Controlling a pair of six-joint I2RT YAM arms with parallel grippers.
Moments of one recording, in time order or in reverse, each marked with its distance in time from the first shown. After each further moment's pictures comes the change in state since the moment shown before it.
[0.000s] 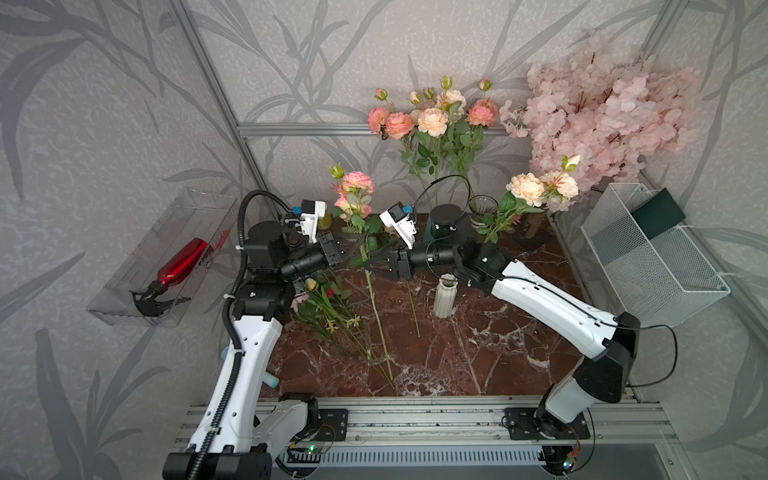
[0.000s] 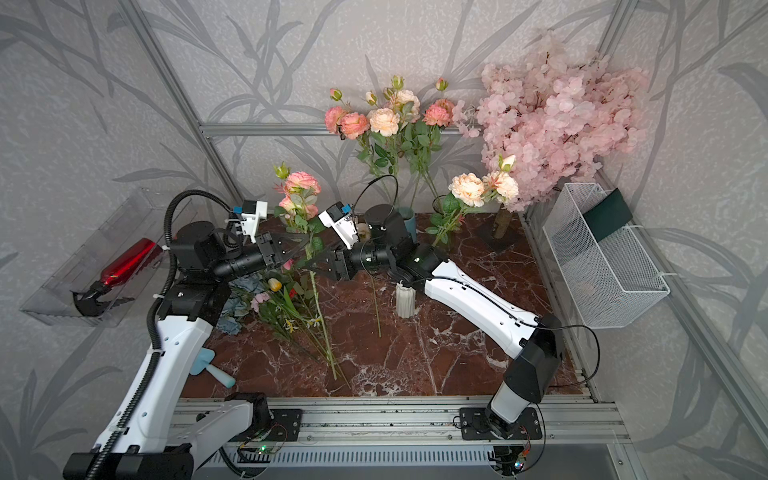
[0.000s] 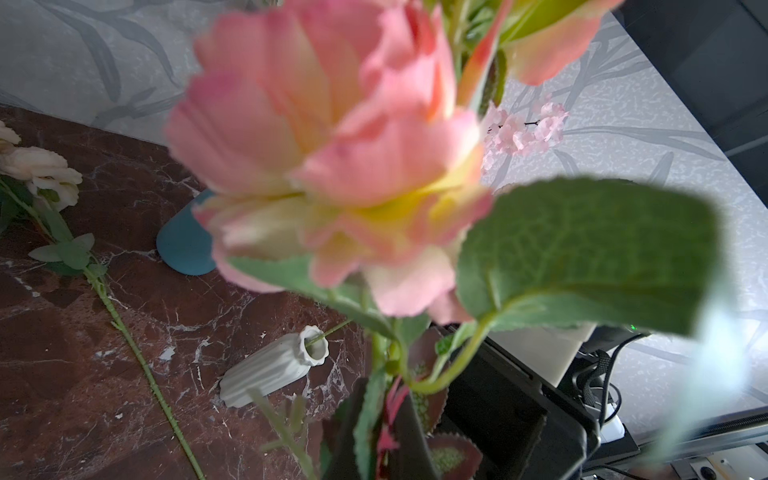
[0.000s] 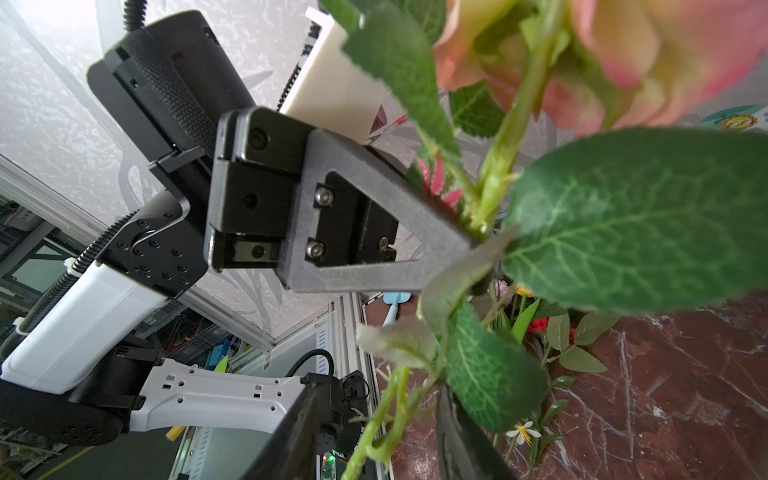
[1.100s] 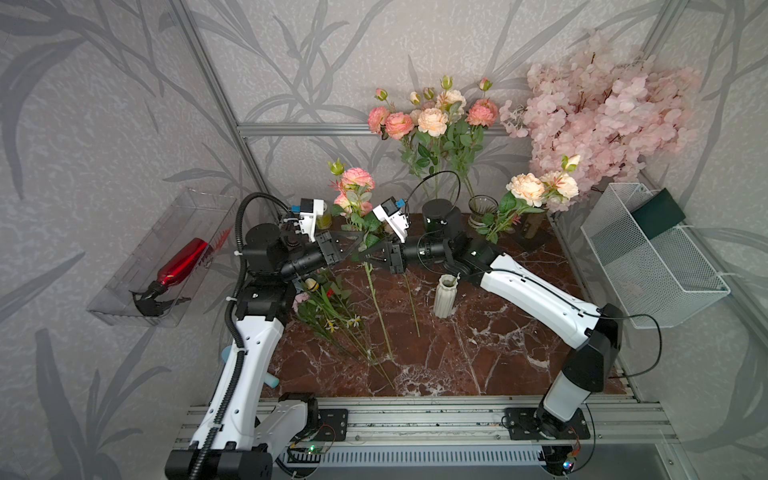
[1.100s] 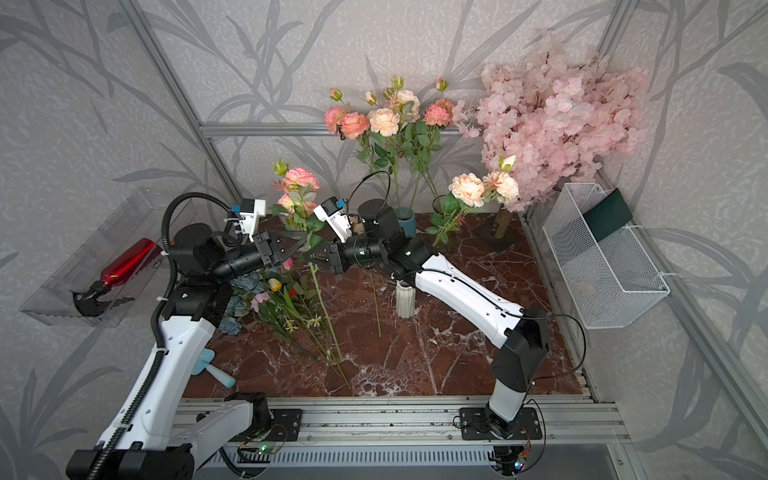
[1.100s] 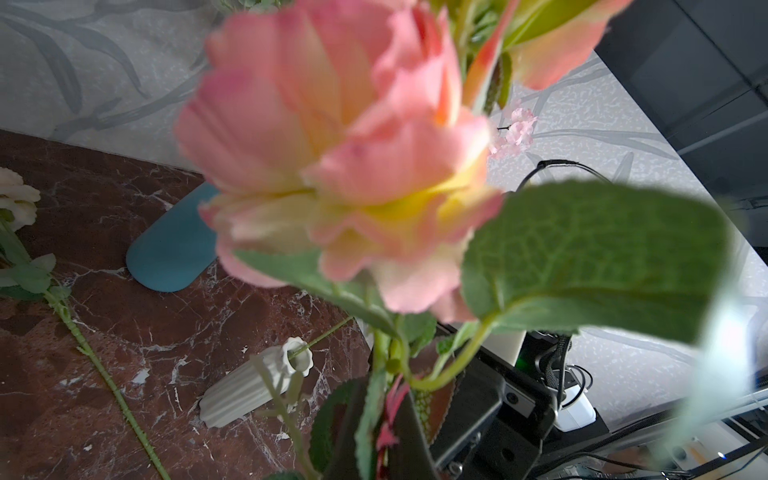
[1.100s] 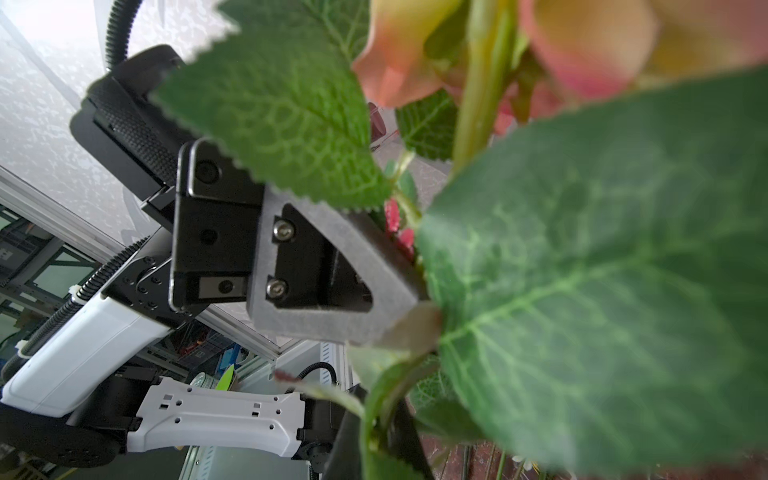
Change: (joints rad) left arm 0.003 -0.003 -0.047 0.147 0.044 -0.068; right arm -0.009 0.088 0.080 0.030 -0.035 0.037
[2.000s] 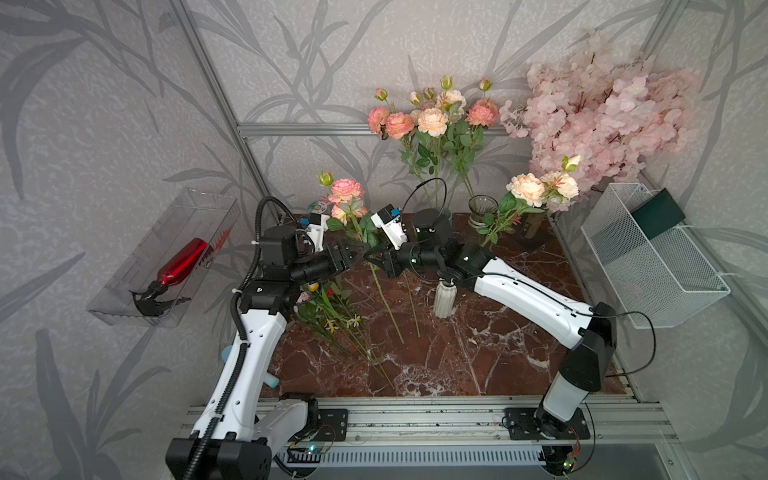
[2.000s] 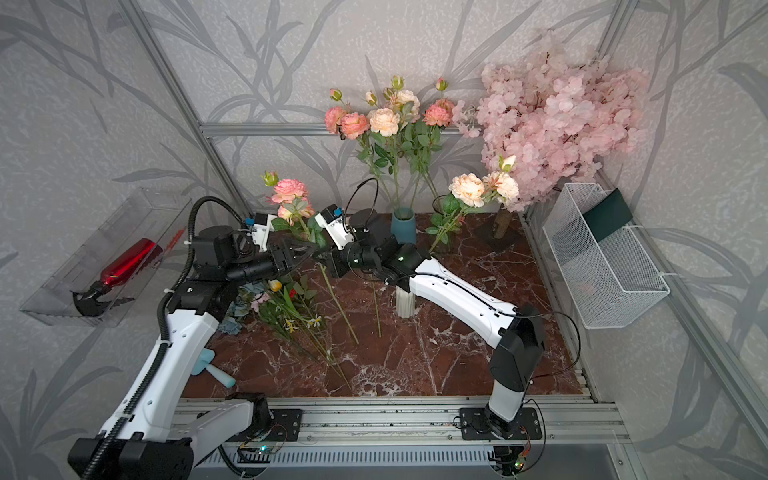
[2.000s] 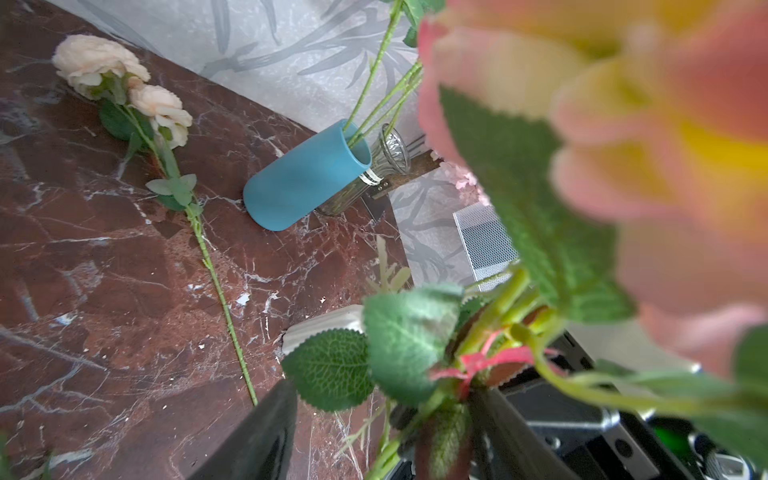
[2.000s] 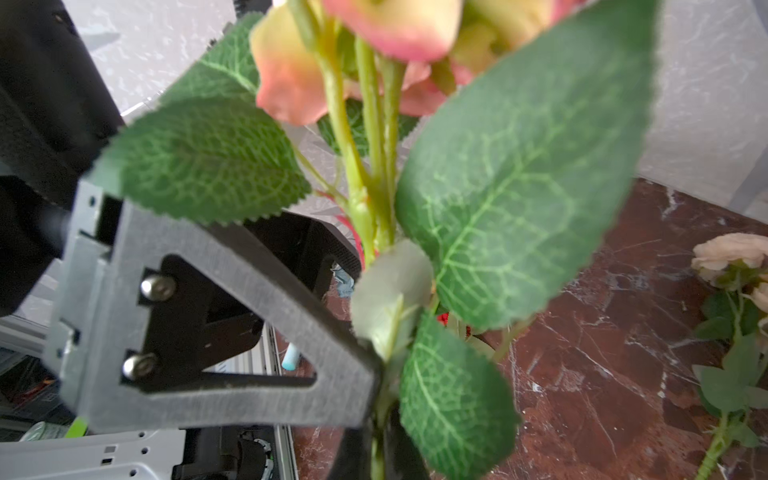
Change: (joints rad) left arm -0.015 0.040 0.023 -0.383 -0.219 0.228; right arm 0.045 0.014 -0.033 -0.081 0.350 -0.170
